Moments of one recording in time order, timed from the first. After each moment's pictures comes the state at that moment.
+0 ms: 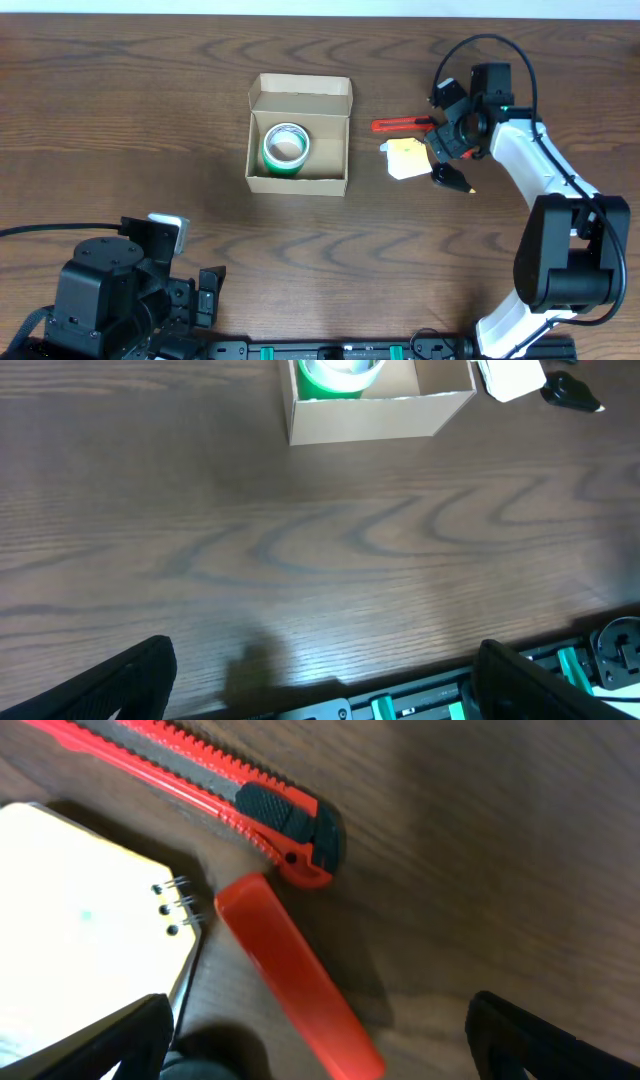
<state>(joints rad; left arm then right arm) -0.34 0.70 1.28 -1.50 0.07 -0.18 0.00 1.85 1.24 -0.51 -0.03 -0.56</state>
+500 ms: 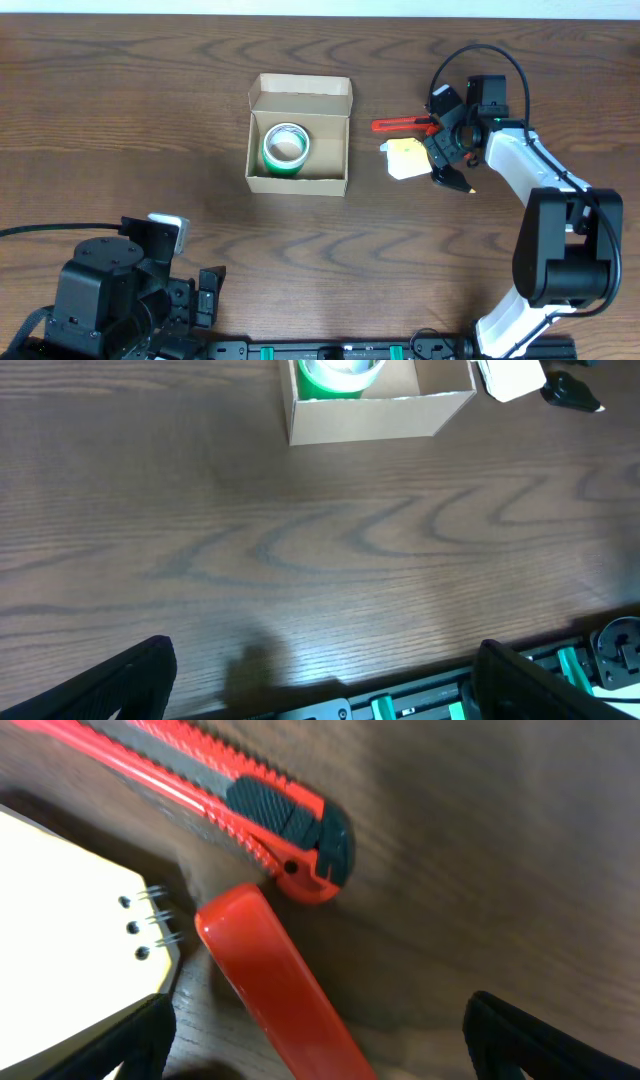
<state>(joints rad) -0.34 0.70 1.28 -1.50 0.07 -0.18 -0.01 1.88 1.17 -0.38 -0.03 -0.58</state>
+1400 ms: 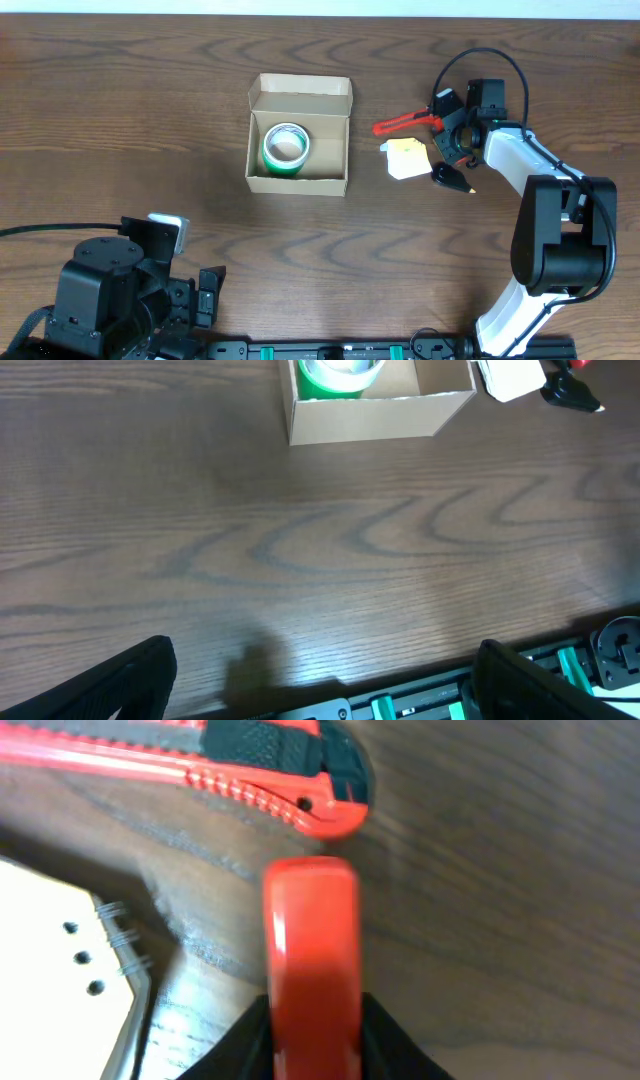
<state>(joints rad) -0.34 0.70 1.28 -1.50 0.07 -0.18 -0.02 1.94 1.16 -0.33 -0.05 -0.48</state>
